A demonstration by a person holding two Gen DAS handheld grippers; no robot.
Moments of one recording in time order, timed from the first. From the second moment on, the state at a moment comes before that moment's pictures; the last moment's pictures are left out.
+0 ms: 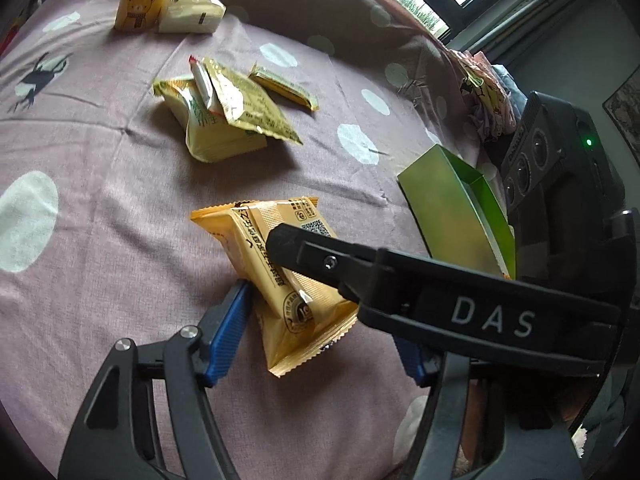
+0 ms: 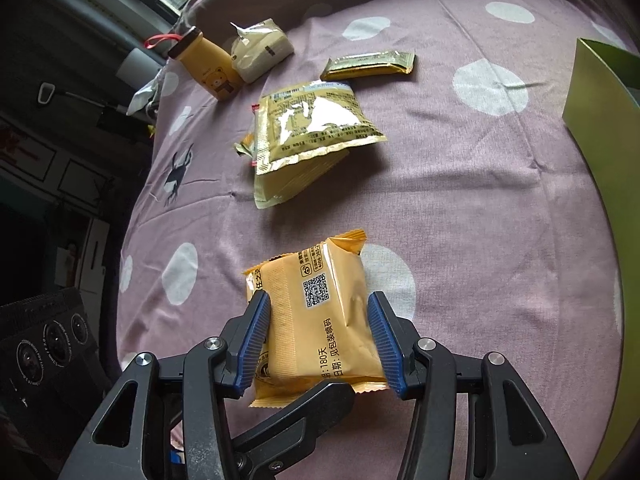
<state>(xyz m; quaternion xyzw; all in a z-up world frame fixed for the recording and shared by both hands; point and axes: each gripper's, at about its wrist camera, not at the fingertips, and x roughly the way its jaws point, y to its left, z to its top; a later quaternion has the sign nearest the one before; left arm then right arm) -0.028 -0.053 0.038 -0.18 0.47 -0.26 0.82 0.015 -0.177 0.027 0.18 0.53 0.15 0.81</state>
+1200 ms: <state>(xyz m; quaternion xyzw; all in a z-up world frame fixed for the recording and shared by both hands) -0.082 -0.164 0.162 -0.04 0.28 -0.39 0.87 -0.086 -0.298 0.158 0.25 0.28 0.10 0.92</state>
